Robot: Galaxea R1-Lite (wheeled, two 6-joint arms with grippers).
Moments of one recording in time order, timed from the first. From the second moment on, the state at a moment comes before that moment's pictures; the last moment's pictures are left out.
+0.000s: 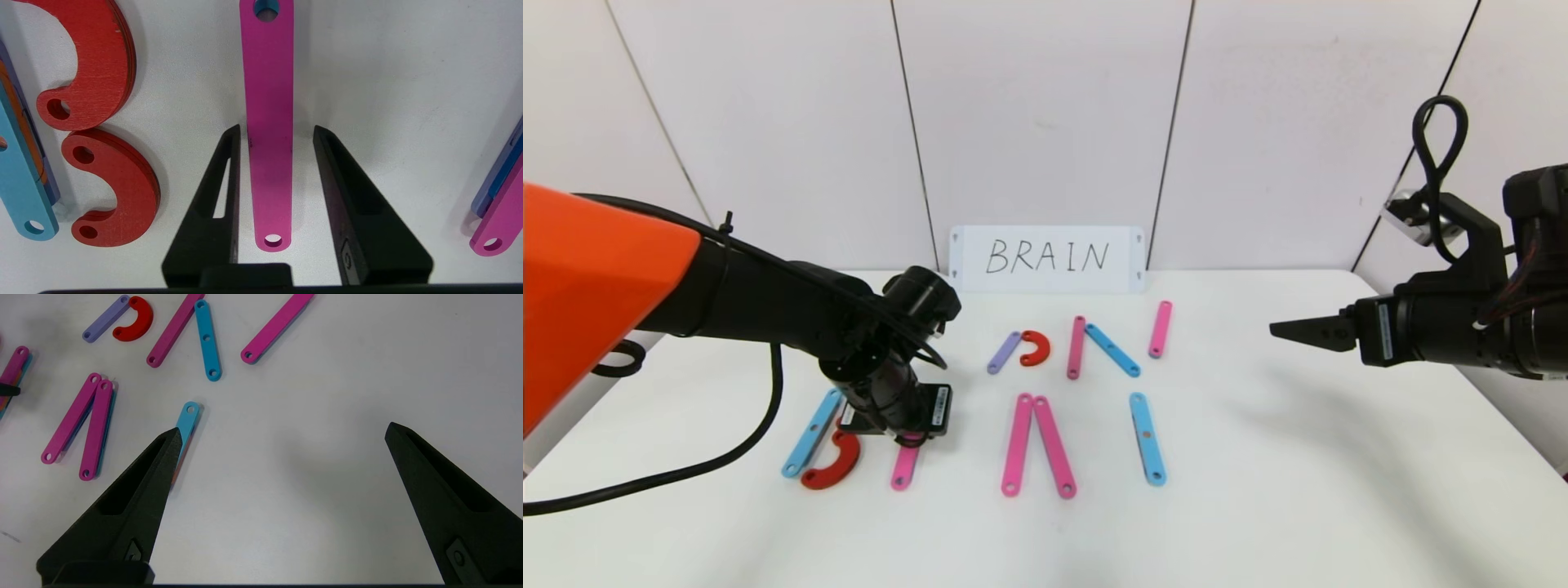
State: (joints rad) left arm -0.46 2.02 -1.31 0.48 0.14 -0.42; right arm 0.14 1.52 -0.94 0.00 0.26 -0.01
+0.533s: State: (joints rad) left arm -0.47 2.01 -1.32 0.48 0.12 -0.42; right arm 0.14 1.52 -0.94 0.00 0.26 -0.01
